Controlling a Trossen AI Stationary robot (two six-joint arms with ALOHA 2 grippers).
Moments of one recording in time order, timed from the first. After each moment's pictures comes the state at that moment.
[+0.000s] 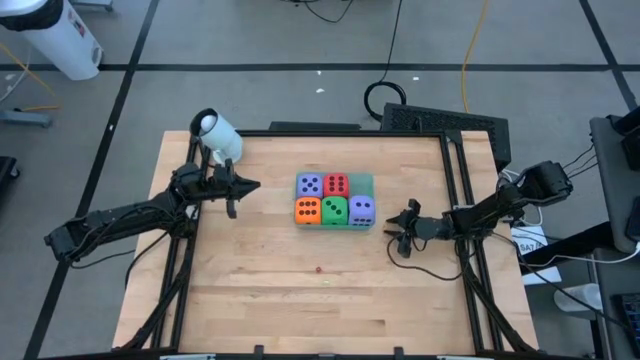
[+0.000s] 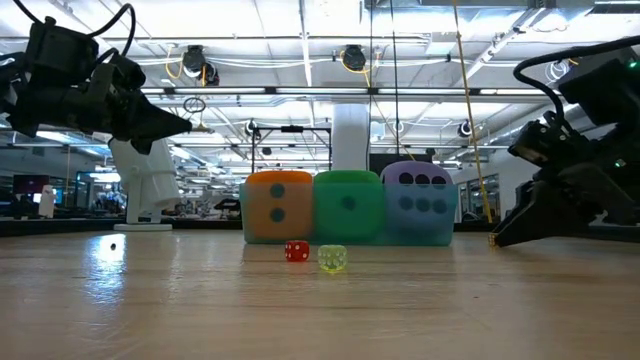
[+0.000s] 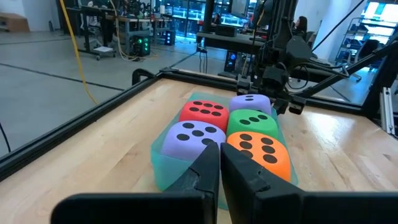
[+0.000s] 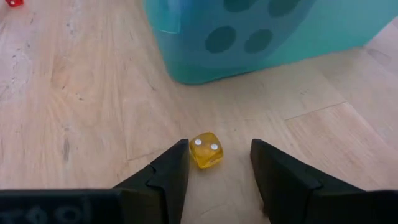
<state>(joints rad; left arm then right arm) 0.64 0.61 0.02 0.53 0.49 -0.08 0.22 1.34 0.02 0.66 0.40 0.35</state>
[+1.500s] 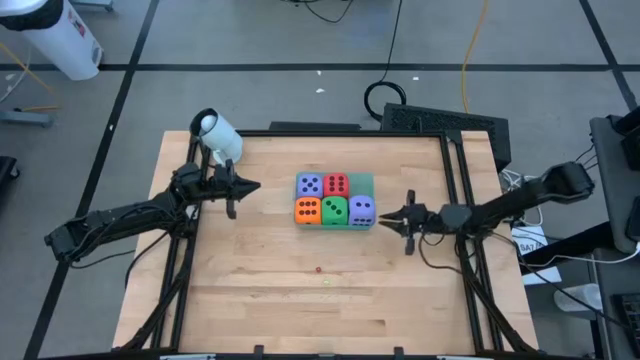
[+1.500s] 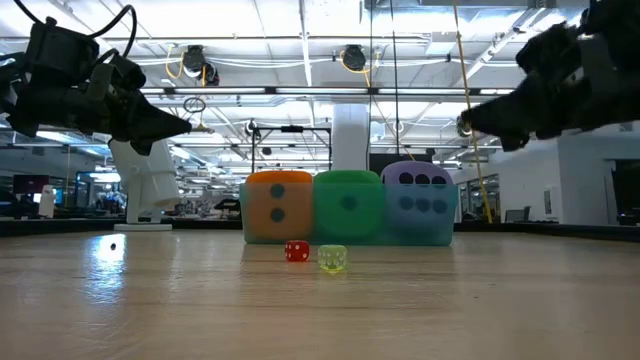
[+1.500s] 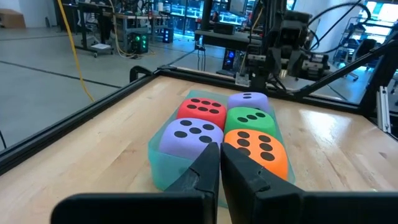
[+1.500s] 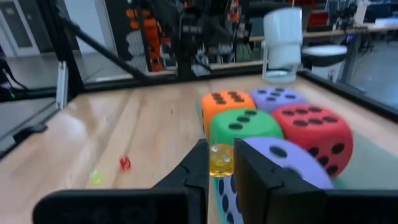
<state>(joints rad) 0.64 0.61 0.02 0.52 0.50 -0.08 0.21 1.00 0.02 0.91 0.31 0.11</state>
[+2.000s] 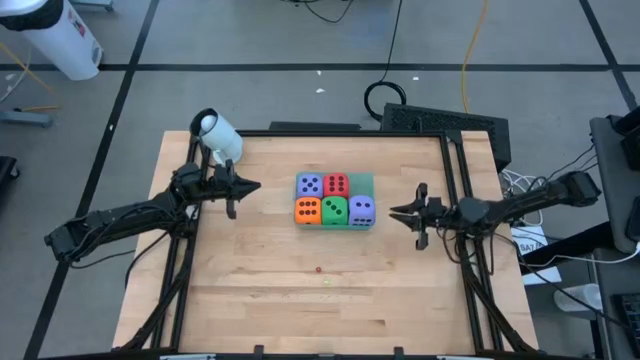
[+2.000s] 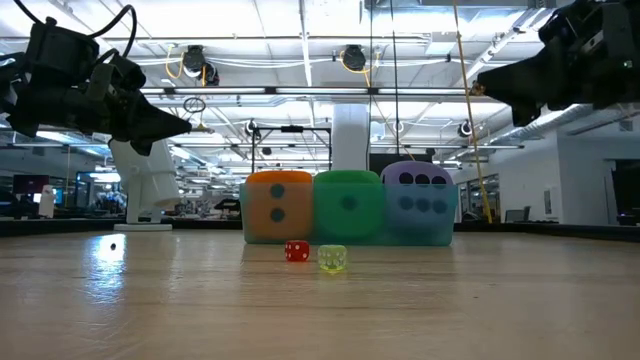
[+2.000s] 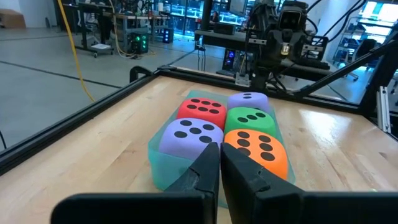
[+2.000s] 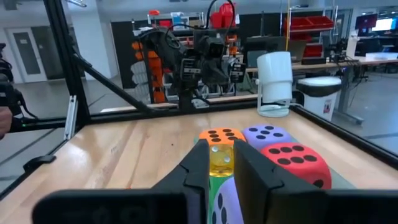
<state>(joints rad) 0.64 0.61 0.02 0.52 0.50 -0.08 0.21 0.56 0.02 0.60 0.31 0.06</state>
